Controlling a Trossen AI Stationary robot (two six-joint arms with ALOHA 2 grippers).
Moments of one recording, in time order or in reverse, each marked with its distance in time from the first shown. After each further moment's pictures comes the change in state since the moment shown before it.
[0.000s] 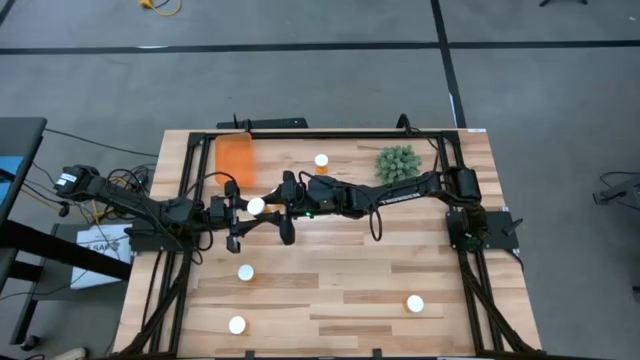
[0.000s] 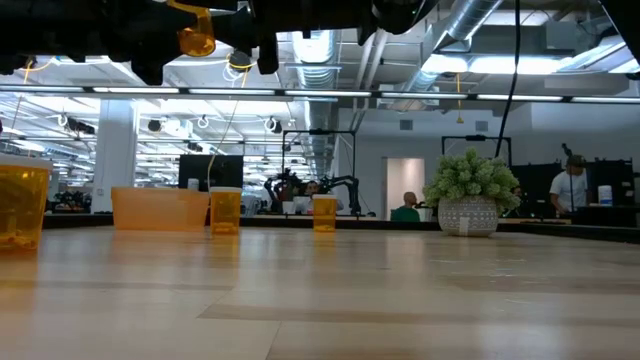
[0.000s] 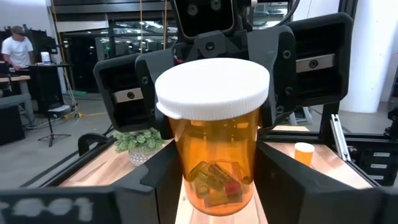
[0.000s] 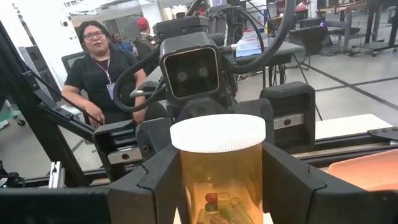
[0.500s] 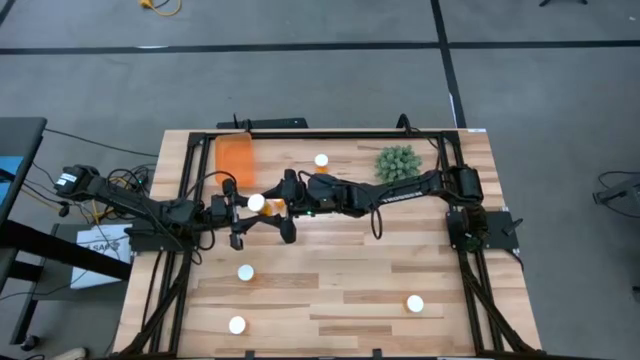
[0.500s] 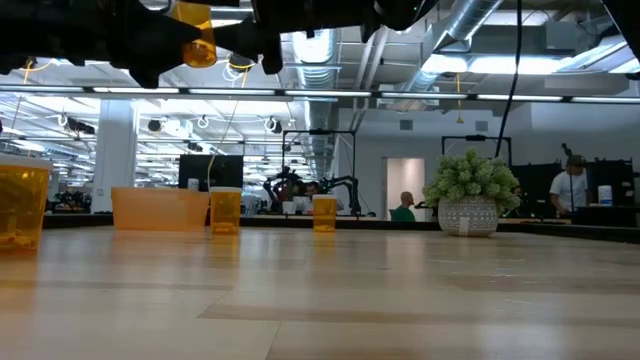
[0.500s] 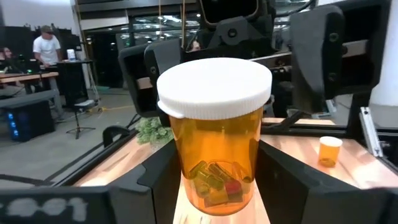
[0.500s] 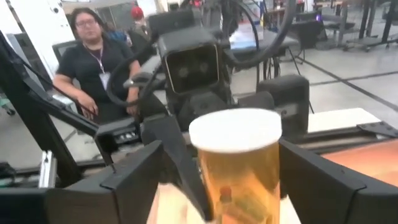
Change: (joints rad) left arm 0.001 0.000 0.001 -0.029 -0.093 0.024; right arm -0.005 -0.015 0.000 -0.069 0.004 -0.031
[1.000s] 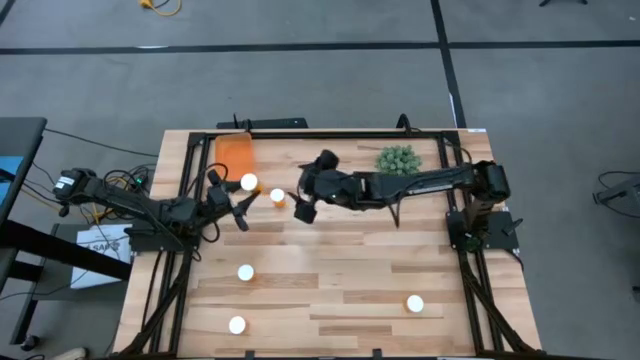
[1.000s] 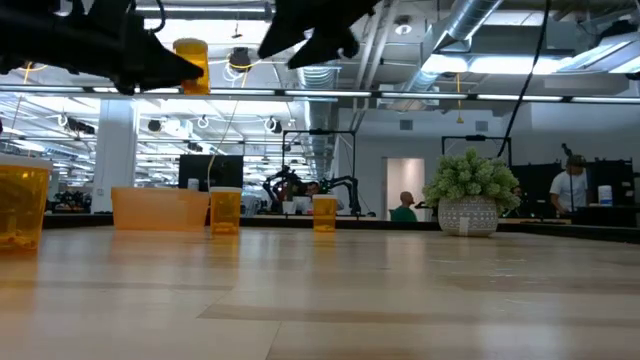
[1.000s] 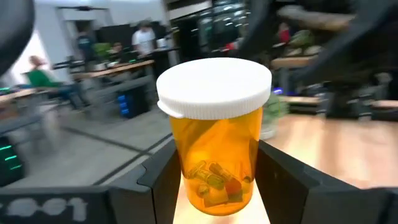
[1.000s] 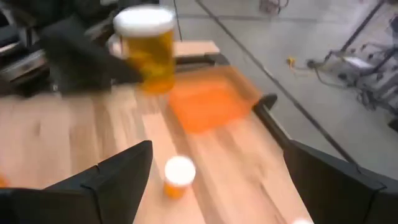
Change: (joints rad) left arm 0.049 -0.065 -0.001 -0.129 -0.336 0.074; right arm 0.023 -0.211 -0.001 -0.611 0.526 -0.117
